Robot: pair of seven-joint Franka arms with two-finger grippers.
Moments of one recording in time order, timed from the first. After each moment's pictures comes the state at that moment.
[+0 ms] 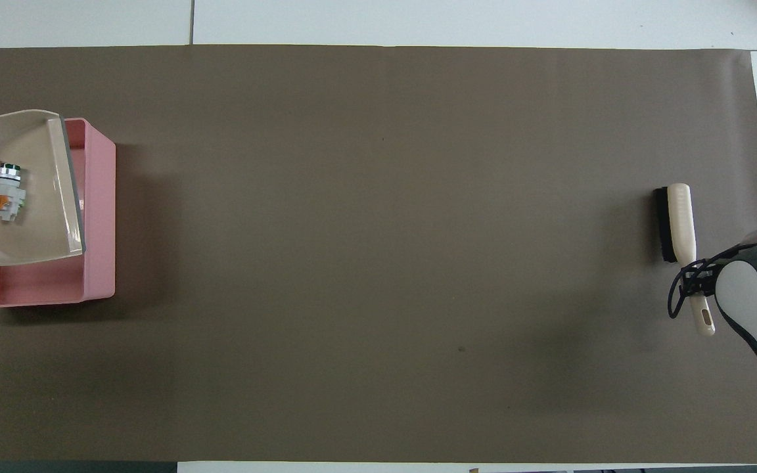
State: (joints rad) left arm 0.21 0.20 0.15 -1.55 -0.01 1.69 1.75; right arm -0.26 -0.02 -0.01 -2.27 -0.08 2.02 -0.15
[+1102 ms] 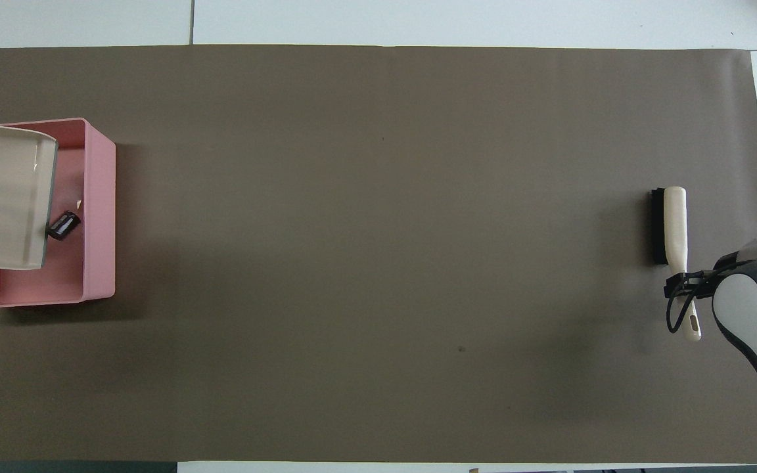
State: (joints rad) left arm 0.06 0.19 0.17 -1.66 0.47 1.96 1.74; right arm -0.28 -0.05 0.00 -2.33 -0.01 2.11 -0.23
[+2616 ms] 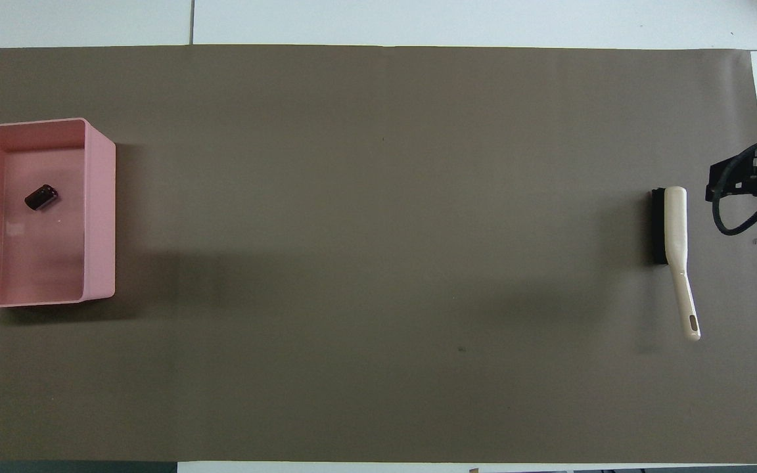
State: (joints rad) left arm -0.05 0.13 0.17 -1.71 1.00 1.78 1.25; right arm -0.08 0.00 0.02 -1.61 -0.06 1.56 0.18
